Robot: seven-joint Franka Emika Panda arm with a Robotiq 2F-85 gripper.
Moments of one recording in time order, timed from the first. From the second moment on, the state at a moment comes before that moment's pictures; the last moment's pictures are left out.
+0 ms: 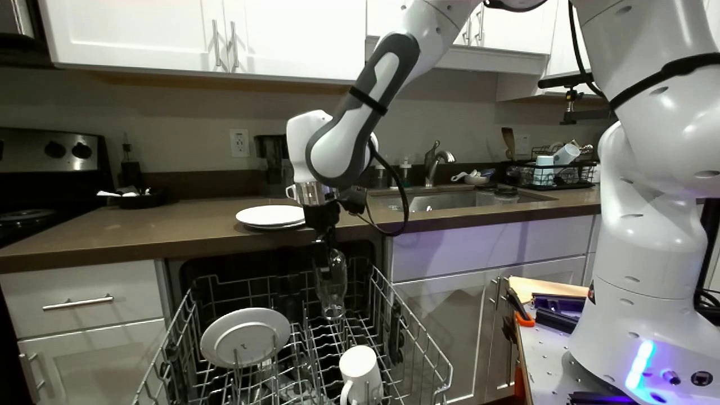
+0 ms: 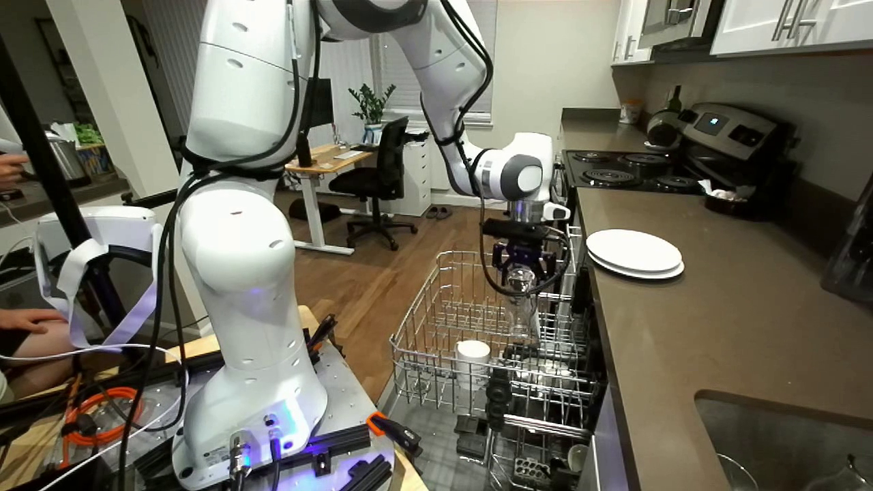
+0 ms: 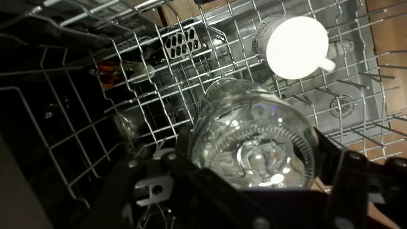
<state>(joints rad) 0.01 0.35 -0.03 -2.19 -0.17 2.46 -0.21</state>
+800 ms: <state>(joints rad) 0.08 0.27 0.09 -2.16 -0.17 2.44 -0.21</state>
